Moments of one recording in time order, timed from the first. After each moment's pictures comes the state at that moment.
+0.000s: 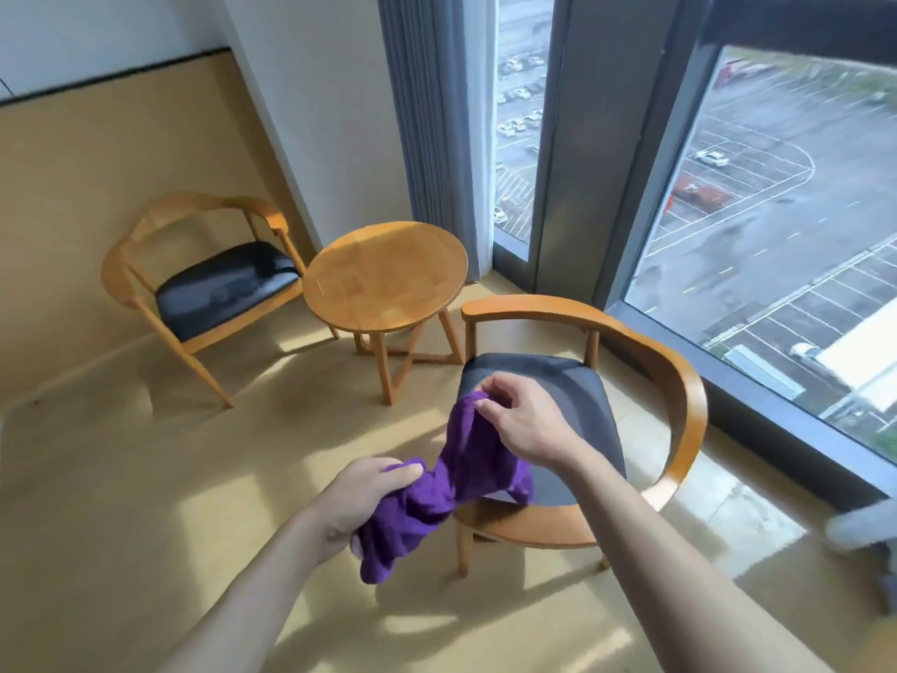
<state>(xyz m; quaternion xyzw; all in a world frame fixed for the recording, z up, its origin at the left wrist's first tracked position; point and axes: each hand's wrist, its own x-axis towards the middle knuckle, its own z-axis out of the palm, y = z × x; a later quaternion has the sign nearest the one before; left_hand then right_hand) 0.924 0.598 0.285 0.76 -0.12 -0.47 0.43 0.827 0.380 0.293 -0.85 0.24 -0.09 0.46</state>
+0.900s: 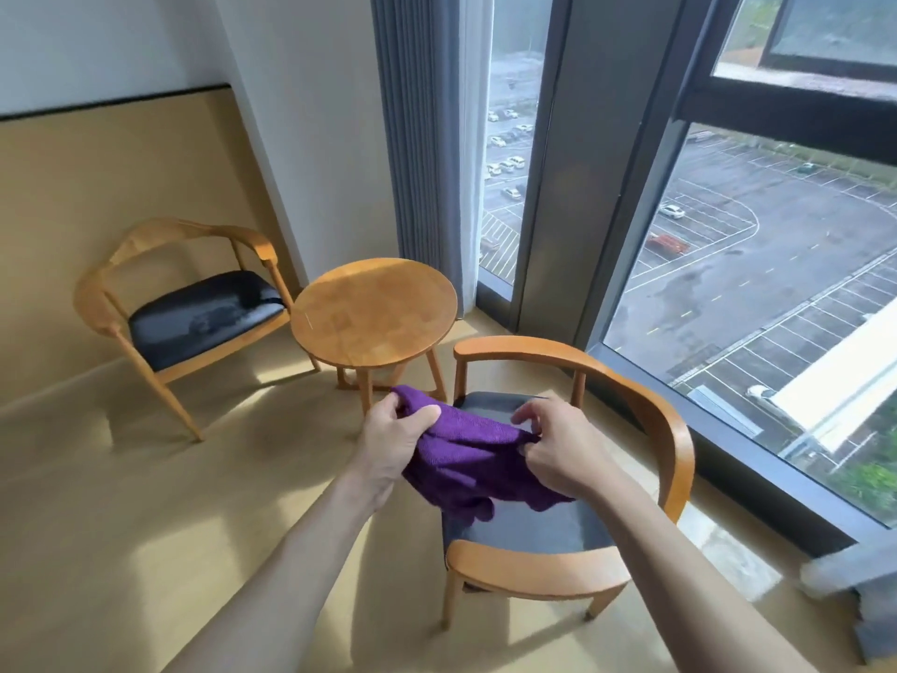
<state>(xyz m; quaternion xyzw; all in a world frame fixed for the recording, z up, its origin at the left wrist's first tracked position) 0.972 0.530 0.315 0.69 -0.15 -0.30 0.65 0.829 0.362 0.316 -0.89 0.31 -0.07 0.31</state>
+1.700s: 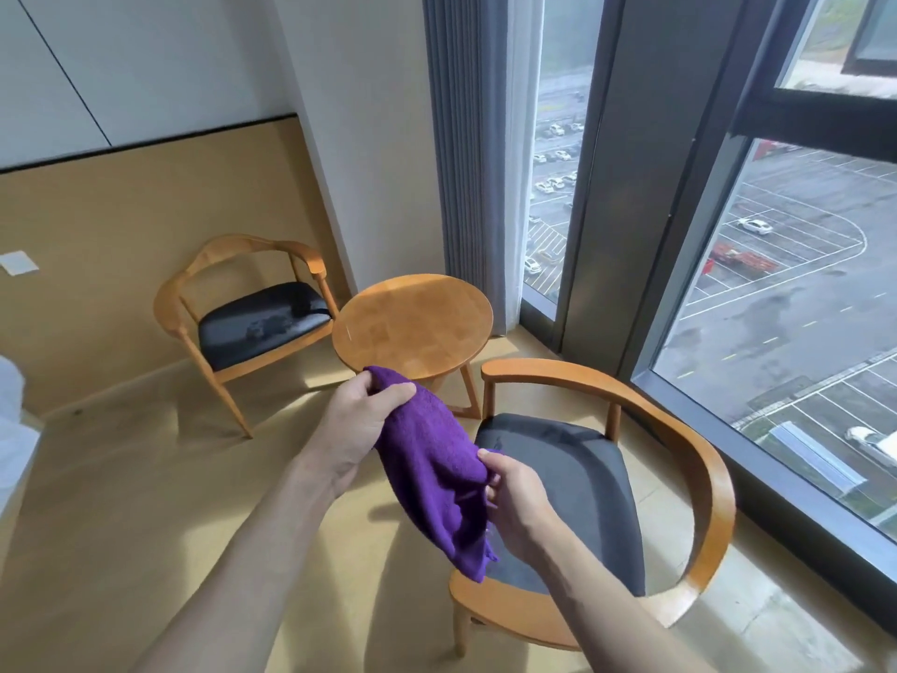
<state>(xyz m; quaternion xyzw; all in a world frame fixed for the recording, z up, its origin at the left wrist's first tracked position) 0.979 0.522 0.377 0.72 -0.13 -0.23 0.65 0.861 0.380 0.267 -0.44 0.37 -0.03 0.82</state>
